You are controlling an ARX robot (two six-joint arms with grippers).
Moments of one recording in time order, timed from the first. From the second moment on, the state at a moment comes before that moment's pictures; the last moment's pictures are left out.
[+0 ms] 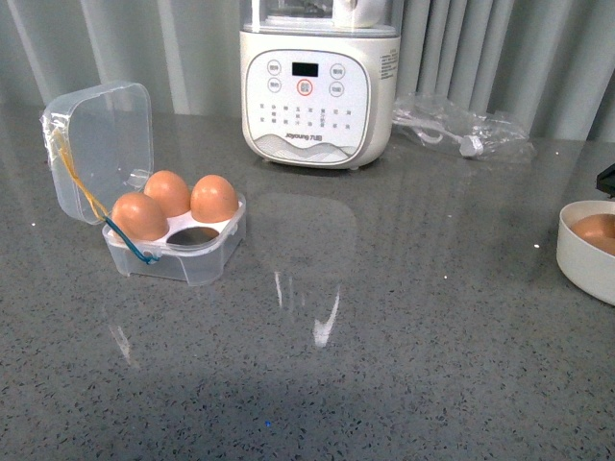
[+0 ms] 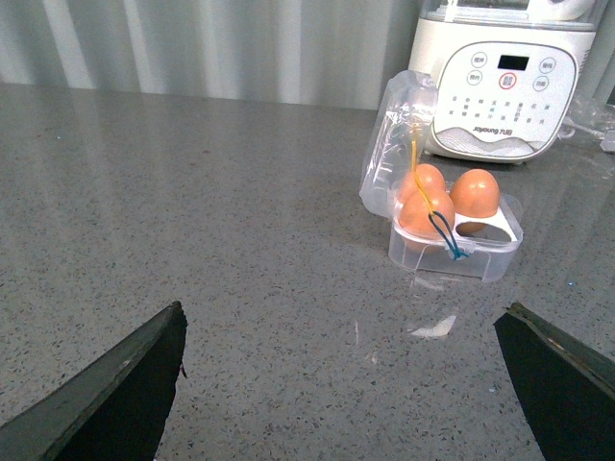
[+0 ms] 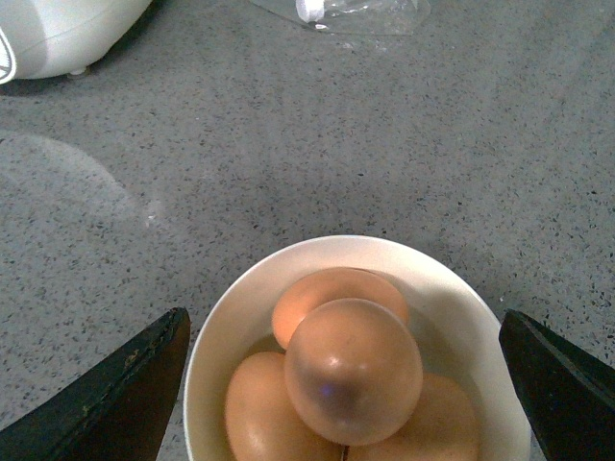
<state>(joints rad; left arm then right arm) 0.00 0.00 0.03 0.00 0.00 0.00 -0.02 1.45 0.78 0.19 -0.08 0.01</state>
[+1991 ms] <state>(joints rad) 0.00 0.00 0.03 0.00 0.00 0.00 0.44 1.71 1.12 0.36 -0.24 0.10</state>
